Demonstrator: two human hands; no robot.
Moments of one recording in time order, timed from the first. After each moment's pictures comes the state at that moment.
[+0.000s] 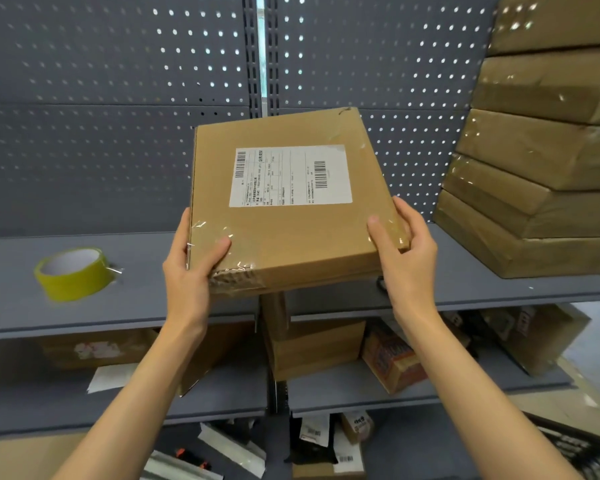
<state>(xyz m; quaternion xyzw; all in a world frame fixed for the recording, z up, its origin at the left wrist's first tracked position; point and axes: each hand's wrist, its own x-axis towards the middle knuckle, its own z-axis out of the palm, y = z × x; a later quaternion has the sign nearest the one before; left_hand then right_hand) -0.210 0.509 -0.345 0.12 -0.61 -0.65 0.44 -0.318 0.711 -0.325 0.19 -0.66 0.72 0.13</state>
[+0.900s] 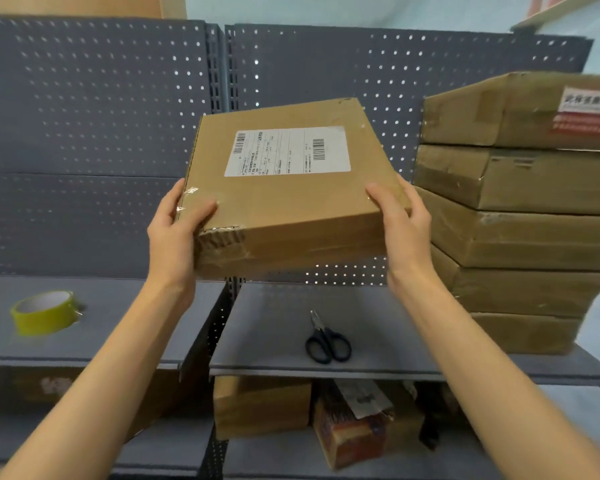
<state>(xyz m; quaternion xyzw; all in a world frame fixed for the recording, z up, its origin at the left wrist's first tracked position) -0.265 0.618 -0.222 0.10 -0.56 -0.65 0.50 -0.384 0.811 -0.200 0.22 -0.55 0.81 0.06</state>
